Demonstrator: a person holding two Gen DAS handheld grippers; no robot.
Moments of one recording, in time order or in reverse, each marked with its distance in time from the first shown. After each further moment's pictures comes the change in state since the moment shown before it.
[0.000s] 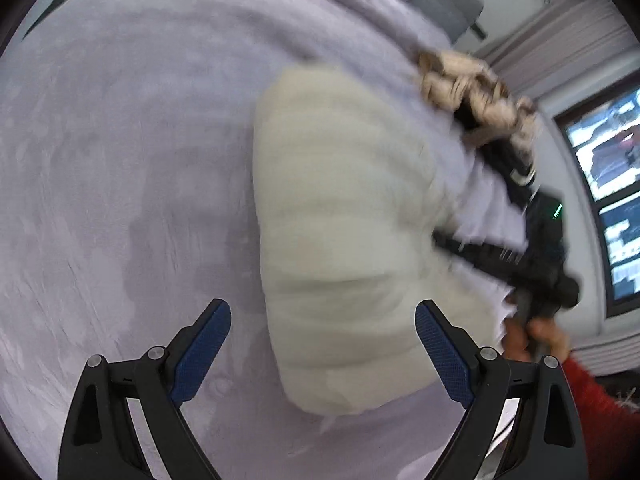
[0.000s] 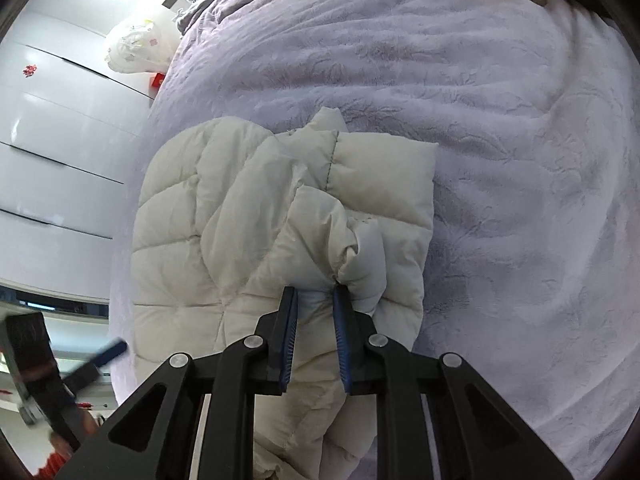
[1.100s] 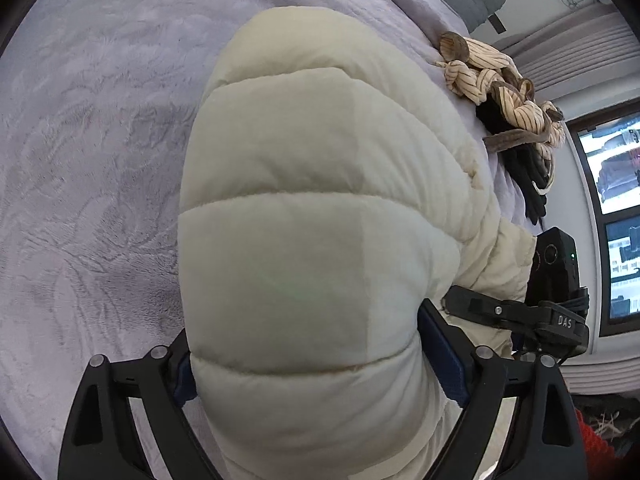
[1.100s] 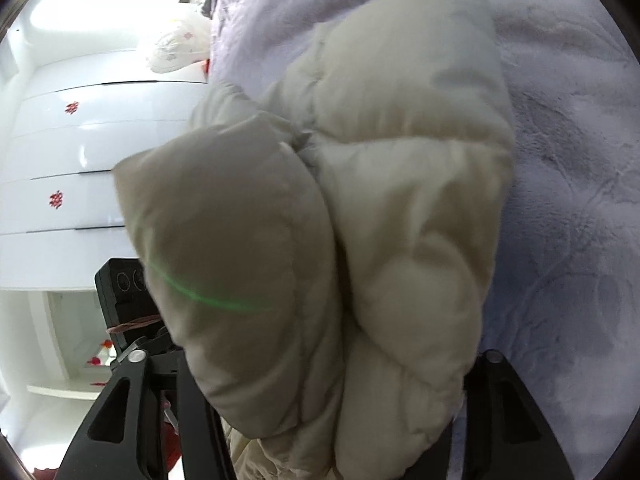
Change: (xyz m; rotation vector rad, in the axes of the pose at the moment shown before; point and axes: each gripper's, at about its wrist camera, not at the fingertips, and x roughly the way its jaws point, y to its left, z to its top) left arm 0.095 0.005 0.056 -0.057 0.057 -0.046; right arm 0.050 -0.061 -0.036 0.140 0.203 0.435
